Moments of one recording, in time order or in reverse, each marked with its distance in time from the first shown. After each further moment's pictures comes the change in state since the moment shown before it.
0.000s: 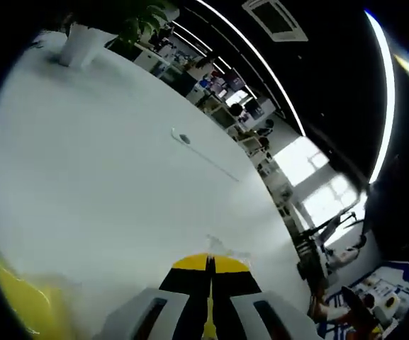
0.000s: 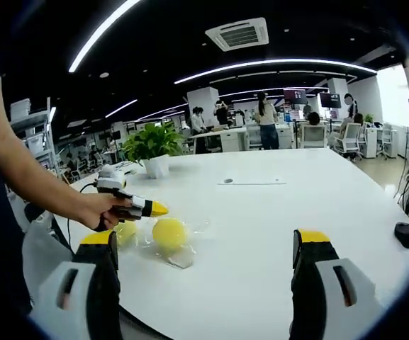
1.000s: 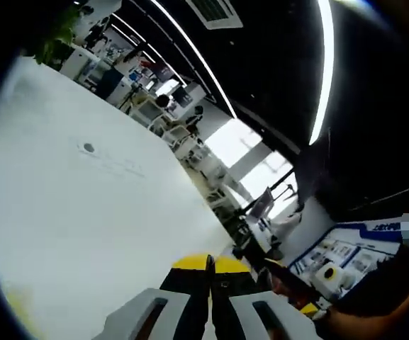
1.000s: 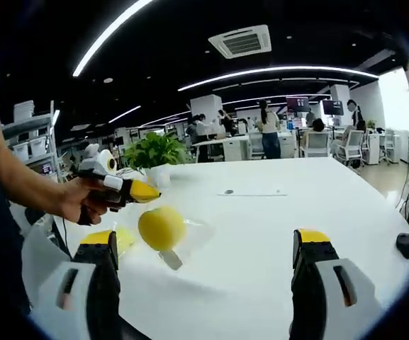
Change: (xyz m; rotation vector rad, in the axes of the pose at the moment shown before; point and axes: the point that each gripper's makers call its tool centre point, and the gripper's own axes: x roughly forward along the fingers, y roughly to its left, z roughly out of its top) left arm -0.044 -0.145 -0.006 0.149 0.070 -0.422; right arm 0.006 -0.006 0.017 -0.009 -0.047 0.022
